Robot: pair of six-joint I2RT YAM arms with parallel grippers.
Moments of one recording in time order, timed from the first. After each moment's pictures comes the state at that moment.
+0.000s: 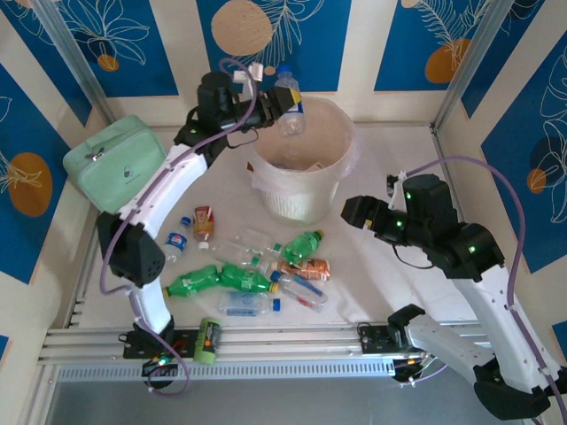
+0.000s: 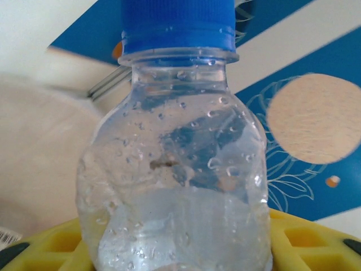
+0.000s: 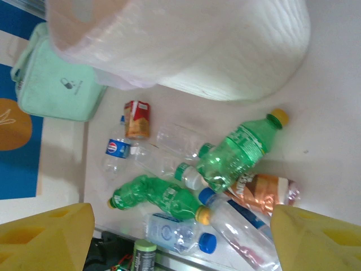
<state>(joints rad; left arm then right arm) -0.47 1.85 1.87 -0.13 0.65 -0.93 0.47 0.84 1.25 -1.09 -0.20 0.79</state>
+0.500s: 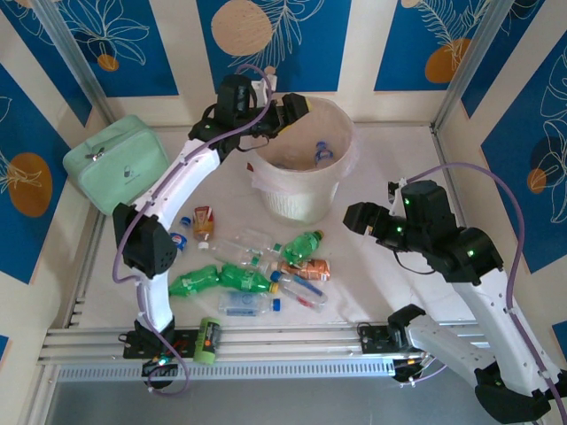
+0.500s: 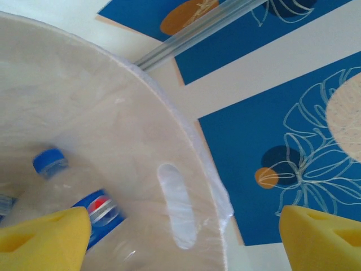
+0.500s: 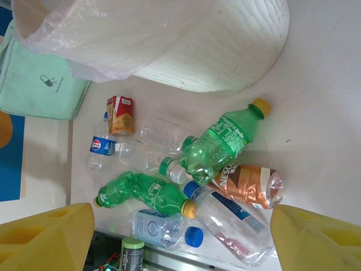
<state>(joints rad) -0.51 1.93 1.99 -0.37 0.55 -0.84 0.47 0.82 1.22 -1.11 -0.18 0.80</state>
